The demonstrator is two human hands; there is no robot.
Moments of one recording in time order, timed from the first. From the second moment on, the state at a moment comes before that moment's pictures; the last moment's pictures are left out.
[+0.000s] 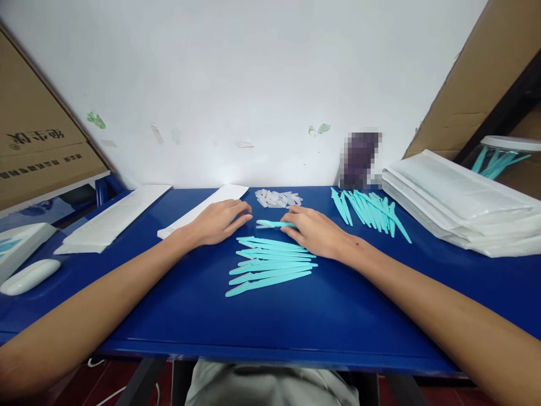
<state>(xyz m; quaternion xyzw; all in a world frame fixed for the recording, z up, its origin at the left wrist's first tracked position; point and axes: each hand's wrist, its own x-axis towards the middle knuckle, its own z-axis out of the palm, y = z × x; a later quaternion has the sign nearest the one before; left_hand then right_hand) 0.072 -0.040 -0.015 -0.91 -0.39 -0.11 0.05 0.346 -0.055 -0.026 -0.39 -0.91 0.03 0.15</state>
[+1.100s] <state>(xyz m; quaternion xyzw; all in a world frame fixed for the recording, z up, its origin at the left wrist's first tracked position) 0.060 -0.031 -0.027 -0.89 -0.44 -0.09 0.04 0.341 -0.082 -0.006 -0.35 -0.94 0.03 0.05</state>
